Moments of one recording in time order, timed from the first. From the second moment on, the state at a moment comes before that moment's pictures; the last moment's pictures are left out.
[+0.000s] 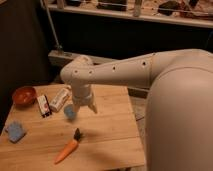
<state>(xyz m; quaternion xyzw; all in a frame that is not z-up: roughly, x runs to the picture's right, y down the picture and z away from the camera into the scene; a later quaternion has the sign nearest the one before) -0.103 0.103 0.704 -0.26 0.23 0.64 0.68</state>
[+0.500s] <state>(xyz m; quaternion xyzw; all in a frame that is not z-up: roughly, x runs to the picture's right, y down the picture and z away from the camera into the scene) -0.121 0.078 0.693 -0.26 0.20 0.64 0.69</state>
